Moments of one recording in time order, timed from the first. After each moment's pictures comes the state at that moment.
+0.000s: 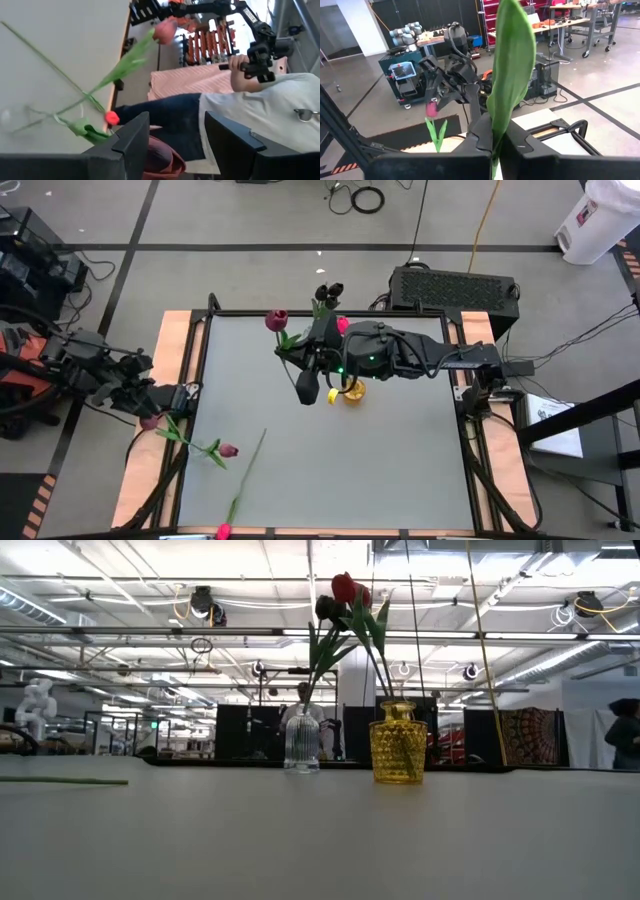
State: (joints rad) left arm -0.16 0.22 1.07 -1.21 0.54 -1.08; right arm 0.13 1.87 2.23 -0.49 0.33 0.27
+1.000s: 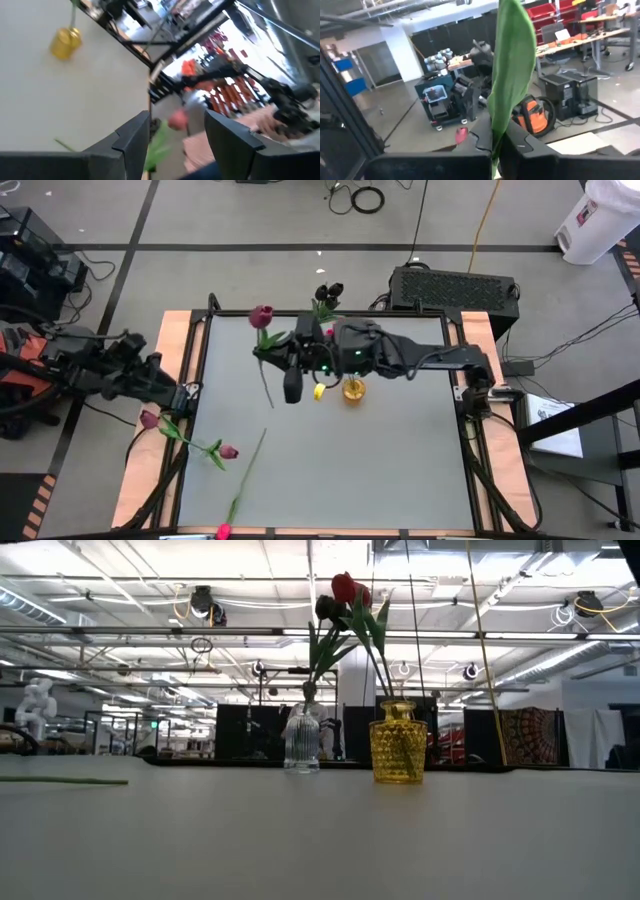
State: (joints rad) left arm -0.16 0.22 1.07 -1.03 0.17 -0.83; right arm 0.09 1.95 2.23 -0.24 0.17 0.31
